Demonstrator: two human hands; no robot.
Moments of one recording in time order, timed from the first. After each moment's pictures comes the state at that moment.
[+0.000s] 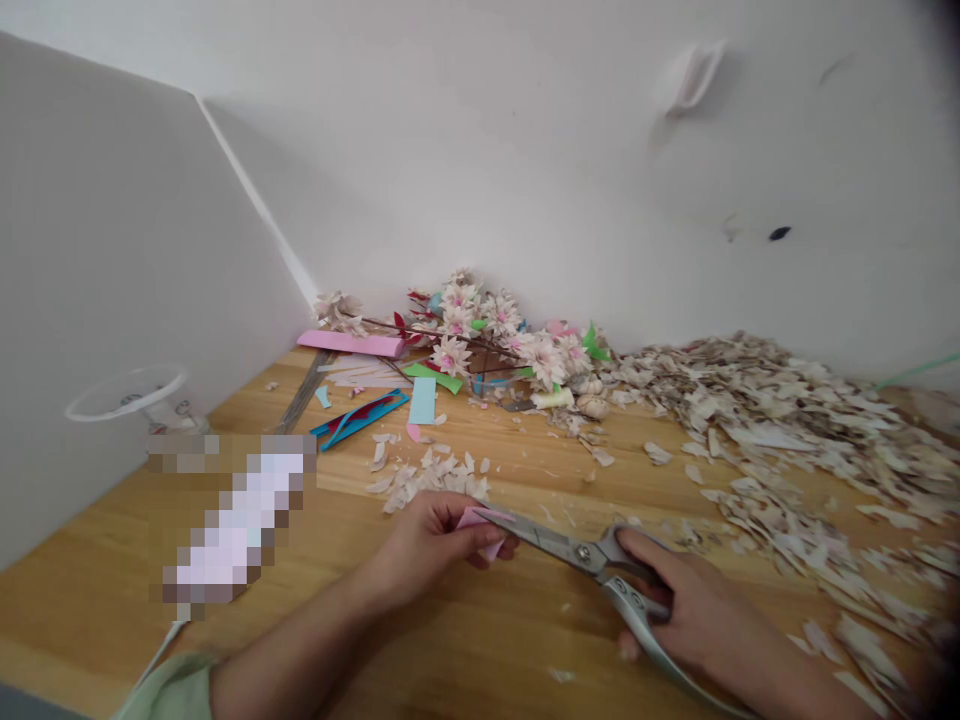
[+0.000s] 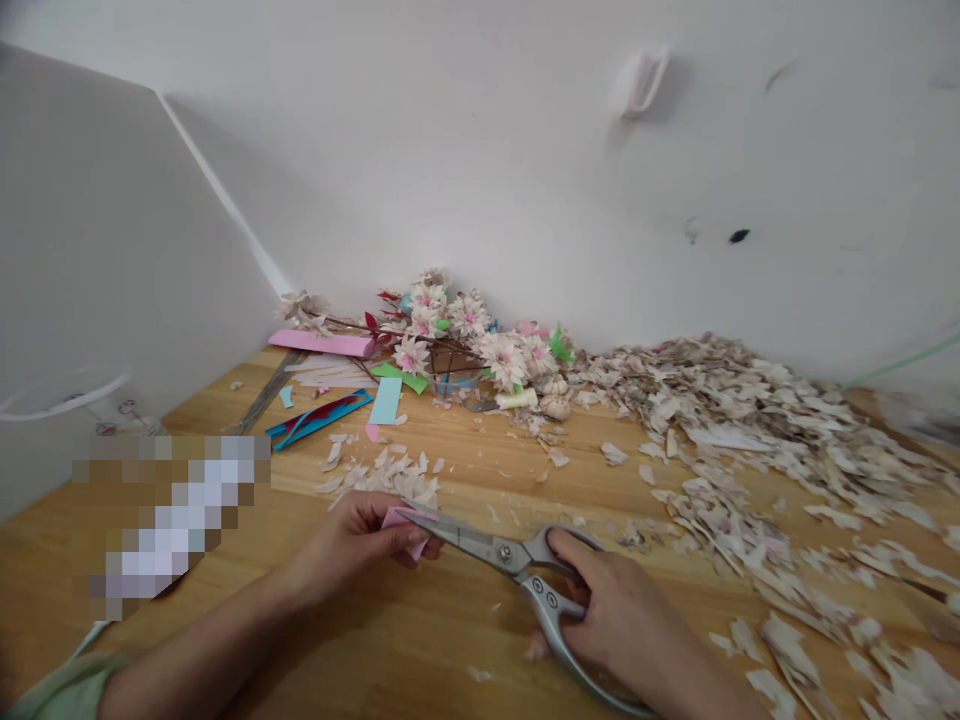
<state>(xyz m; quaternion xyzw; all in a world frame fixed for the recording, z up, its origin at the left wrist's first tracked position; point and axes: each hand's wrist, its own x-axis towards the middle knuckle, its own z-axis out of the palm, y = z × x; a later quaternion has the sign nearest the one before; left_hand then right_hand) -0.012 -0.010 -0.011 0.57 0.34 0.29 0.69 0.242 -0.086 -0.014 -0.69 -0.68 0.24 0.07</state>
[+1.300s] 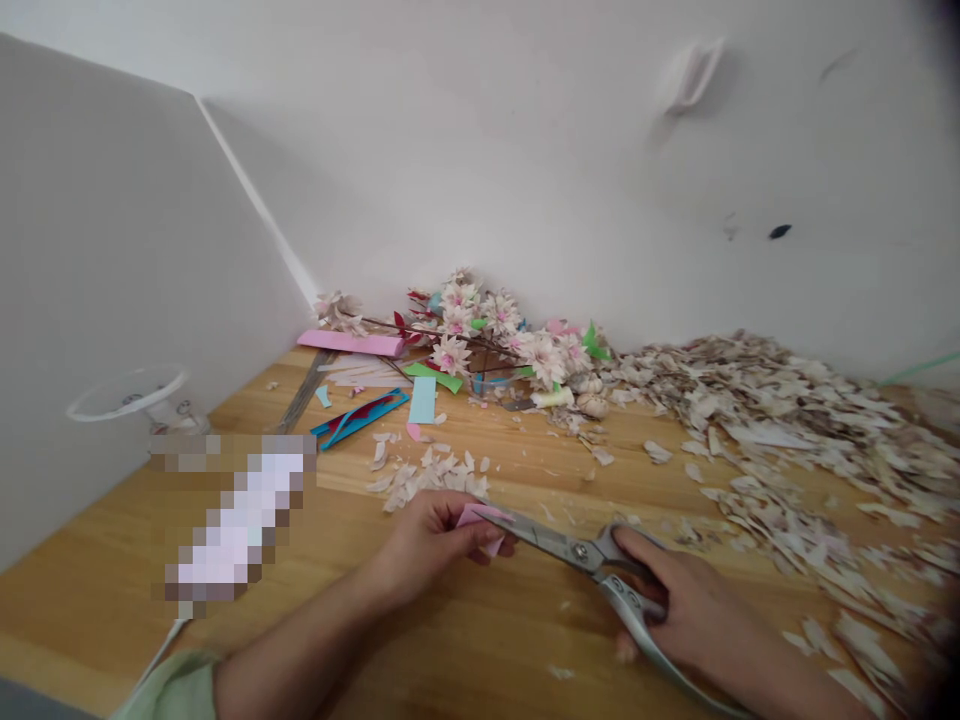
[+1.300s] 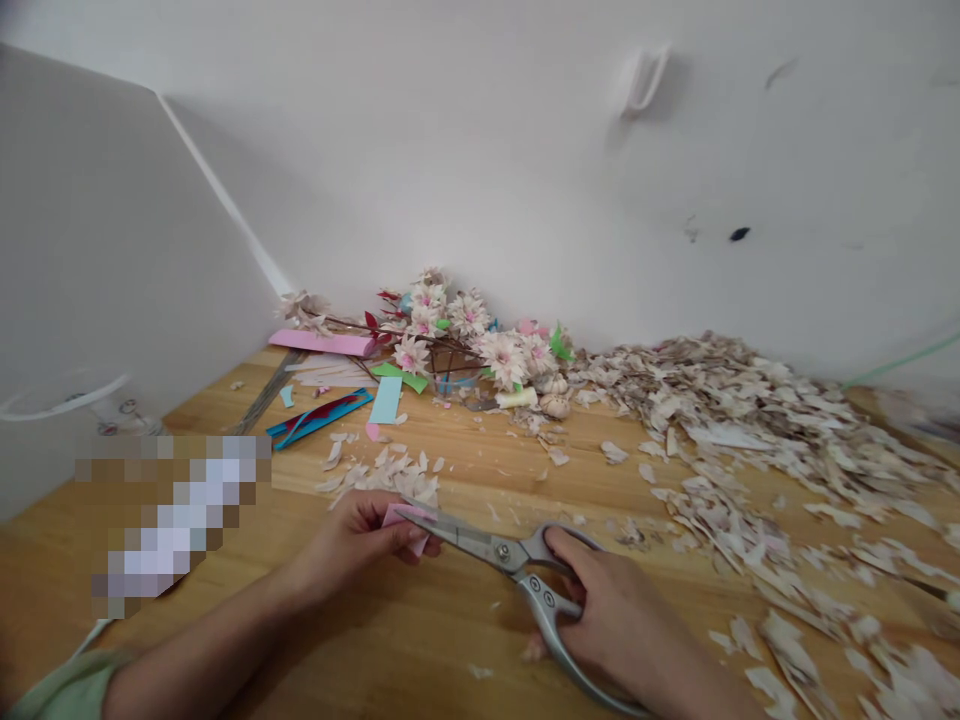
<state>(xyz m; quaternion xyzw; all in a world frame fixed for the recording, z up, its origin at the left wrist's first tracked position) -0.011 -0.011 -0.013 0.58 0.34 0.30 0.68 0.241 -0.086 -0.016 -0.67 -0.70 0.23 0.08</state>
